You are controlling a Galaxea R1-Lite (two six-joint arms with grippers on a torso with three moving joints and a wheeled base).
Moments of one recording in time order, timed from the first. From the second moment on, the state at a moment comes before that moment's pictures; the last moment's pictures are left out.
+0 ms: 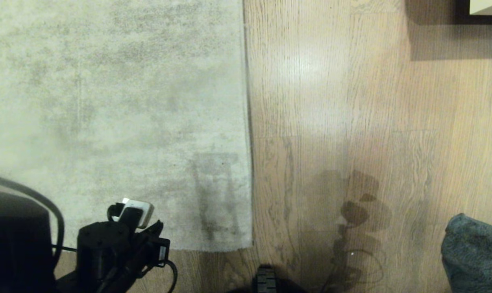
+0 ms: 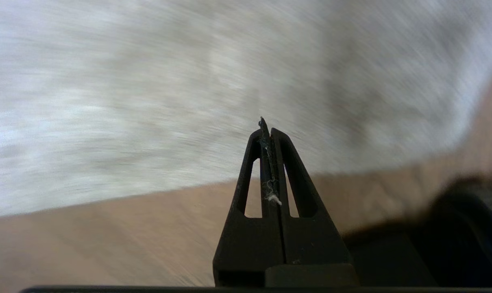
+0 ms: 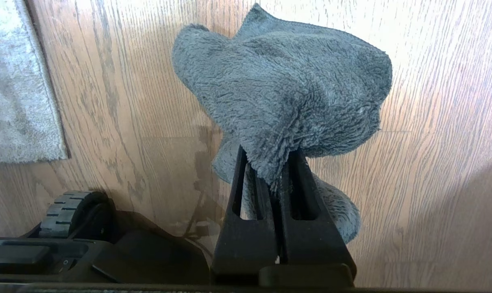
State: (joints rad) left arm -0.47 1.96 -0.02 -1.52 0.39 -0.03; right arm 0.00 0.00 0.00 -0.01 0.01 -0.03
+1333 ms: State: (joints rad) left arm -0.37 1.12 0.00 -1.07 0.38 -0.03; right arm 0.00 0.00 0.00 -0.01 0.02 -0.02
